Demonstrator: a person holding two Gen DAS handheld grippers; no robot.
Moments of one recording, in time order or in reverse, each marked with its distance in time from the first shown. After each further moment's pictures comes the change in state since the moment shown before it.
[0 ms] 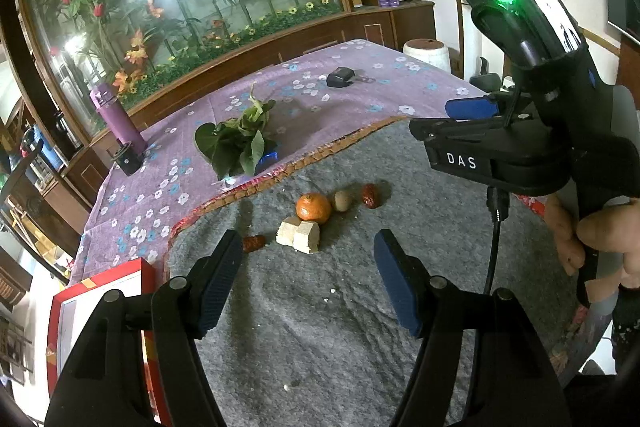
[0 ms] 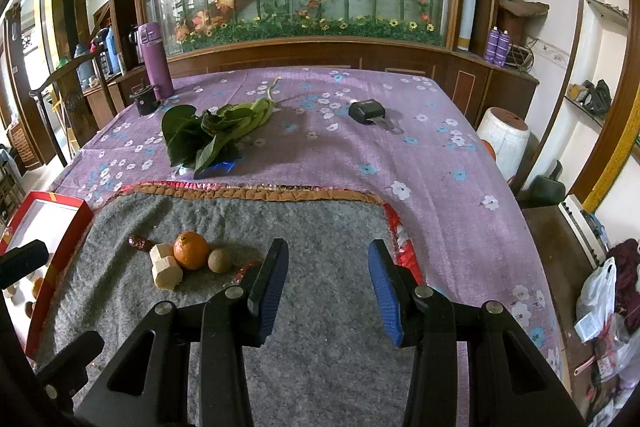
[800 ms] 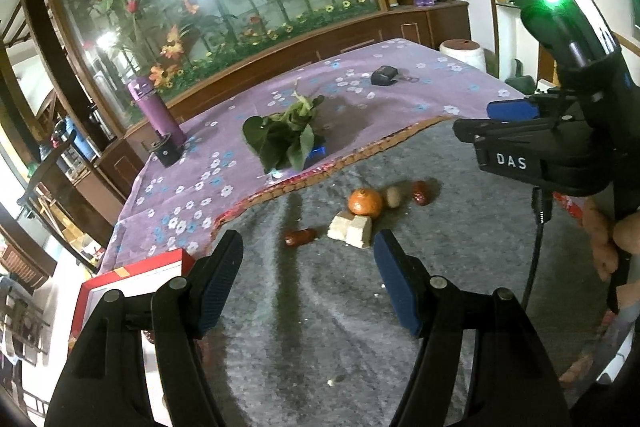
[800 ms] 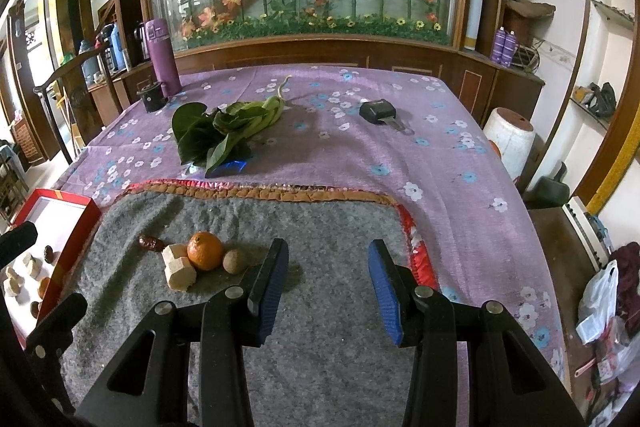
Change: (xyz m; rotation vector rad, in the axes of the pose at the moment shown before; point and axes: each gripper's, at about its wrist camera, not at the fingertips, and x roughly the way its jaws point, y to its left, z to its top) left arm 0.001 0.021 -0.004 -0.038 0.004 0.136; right arm -0.003 0.010 0.005 -0.018 0.003 0.006
